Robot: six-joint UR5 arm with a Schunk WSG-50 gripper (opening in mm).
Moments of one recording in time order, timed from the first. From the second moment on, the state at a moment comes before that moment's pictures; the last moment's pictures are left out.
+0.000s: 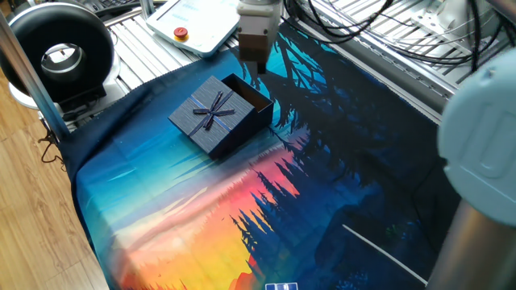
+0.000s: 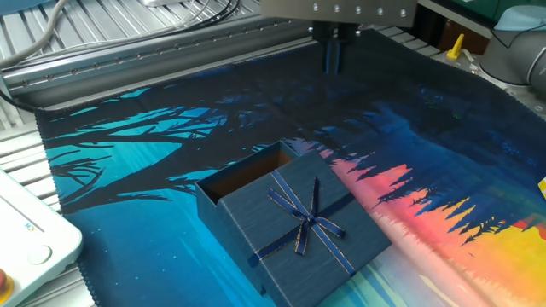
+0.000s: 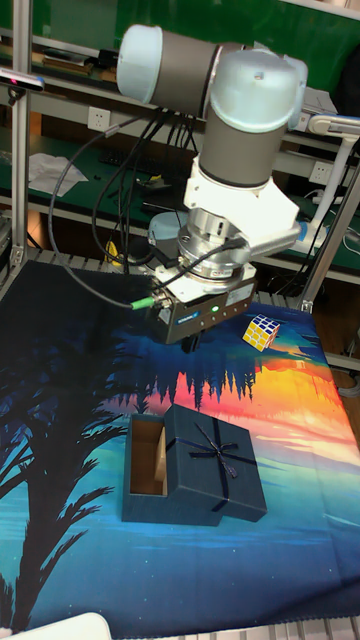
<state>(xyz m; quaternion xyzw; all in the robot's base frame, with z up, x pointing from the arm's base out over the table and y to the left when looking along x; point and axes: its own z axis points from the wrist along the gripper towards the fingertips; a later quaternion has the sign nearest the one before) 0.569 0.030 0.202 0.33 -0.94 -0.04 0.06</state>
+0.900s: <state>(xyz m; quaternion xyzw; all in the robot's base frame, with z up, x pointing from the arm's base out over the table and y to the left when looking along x) 0.604 0.109 0.214 0.33 -0.94 -0.03 0.08</state>
